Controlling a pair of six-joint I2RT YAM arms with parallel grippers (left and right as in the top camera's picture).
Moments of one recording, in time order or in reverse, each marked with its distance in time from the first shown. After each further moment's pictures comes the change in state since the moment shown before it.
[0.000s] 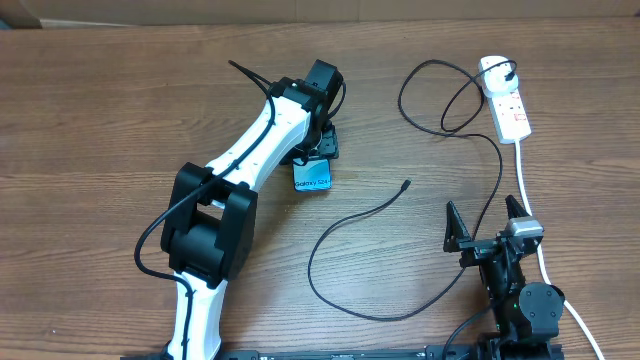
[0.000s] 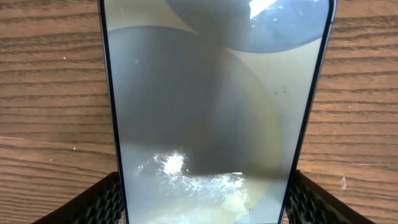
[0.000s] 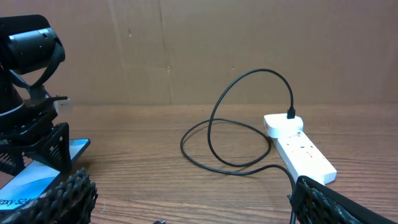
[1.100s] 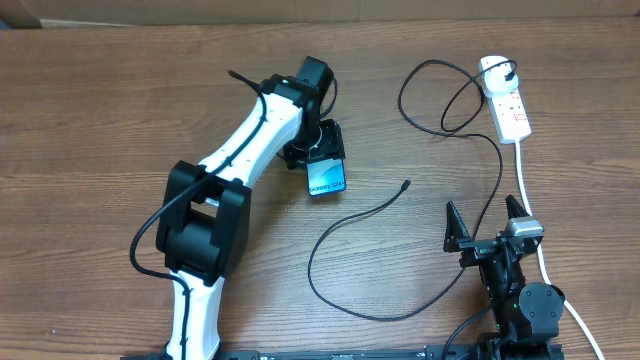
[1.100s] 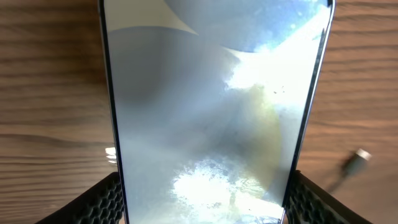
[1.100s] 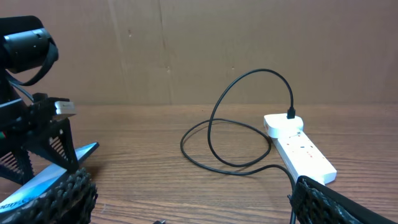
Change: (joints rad) left arm 0.051 0.000 0.000 0.000 0.307 0.000; right arm 0.000 0.000 0.000 0.000 0.000 0.000
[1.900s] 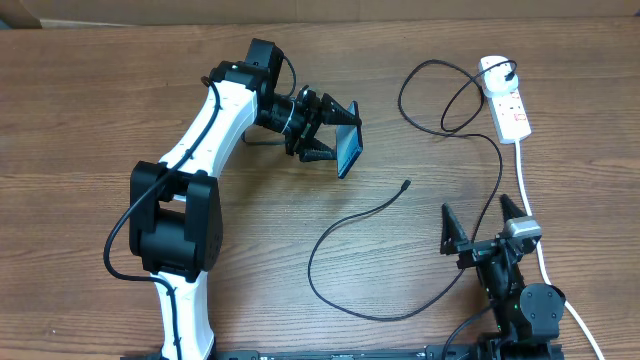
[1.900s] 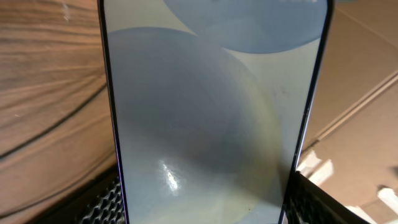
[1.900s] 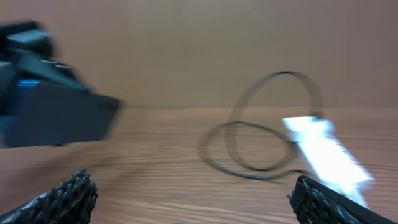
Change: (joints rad) left arm 0.158 -0.032 0.000 0.005 0.858 -0.170; right arm 0.000 0.000 0.000 0.021 -0.123 0.064
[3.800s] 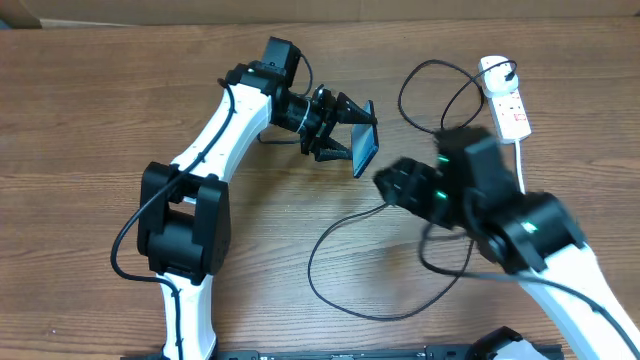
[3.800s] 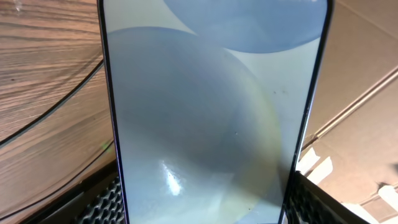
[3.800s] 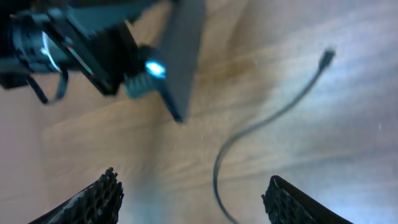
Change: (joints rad) left arm -0.059 0.000 0.000 0.106 -0.001 -0.114; right arm 0.482 1.162 1.186 -0.933 0.093 0.743
